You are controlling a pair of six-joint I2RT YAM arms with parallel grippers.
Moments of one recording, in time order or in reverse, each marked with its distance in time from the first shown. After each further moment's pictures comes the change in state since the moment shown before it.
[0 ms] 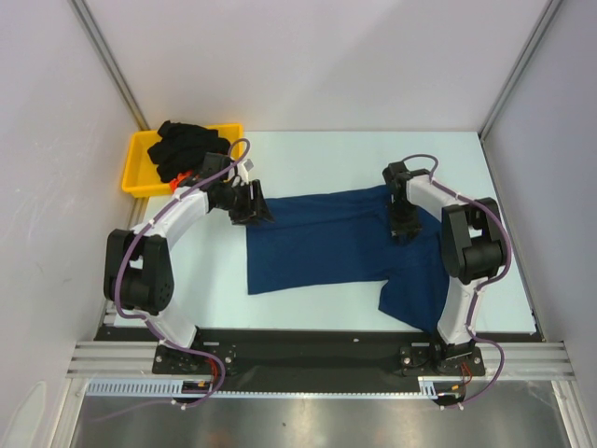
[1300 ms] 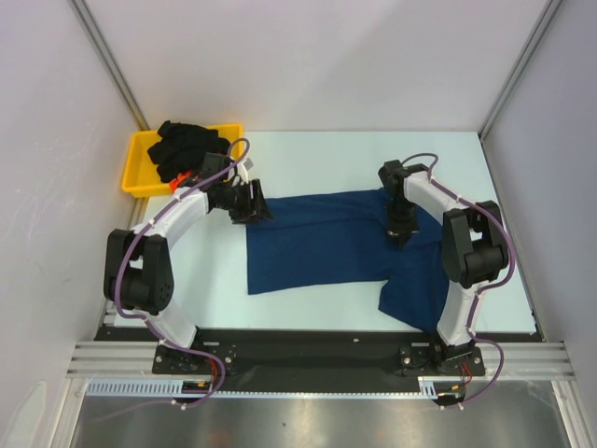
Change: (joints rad) left arm 0.003 0.000 -0.006 0.022 0.001 -0.005; right arm 0.032 -0.031 0.050 -0.166 -0.011 0.138
